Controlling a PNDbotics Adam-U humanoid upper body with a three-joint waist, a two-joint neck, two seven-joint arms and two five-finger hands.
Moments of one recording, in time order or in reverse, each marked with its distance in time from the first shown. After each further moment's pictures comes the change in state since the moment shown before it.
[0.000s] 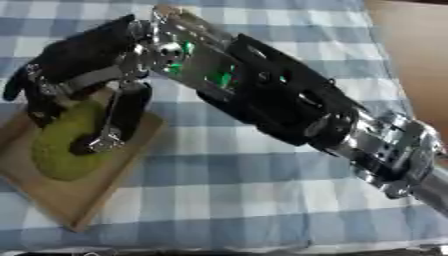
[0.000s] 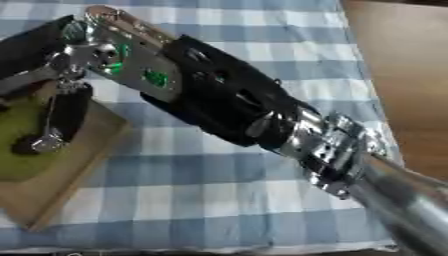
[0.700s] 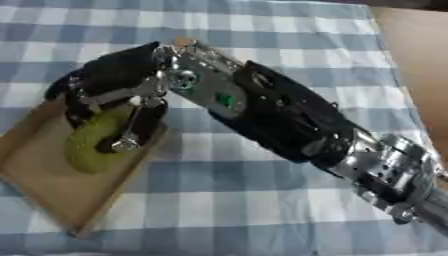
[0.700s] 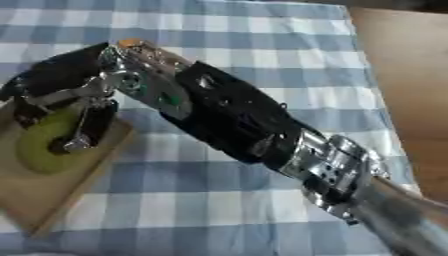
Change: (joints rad) left arm 0.011 -0.001 -0.001 0.000 -0.007 0.002 0.000; right arm 0.042 0.016 -0.011 0.085 0.128 -0.055 -0.094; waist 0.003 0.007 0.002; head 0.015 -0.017
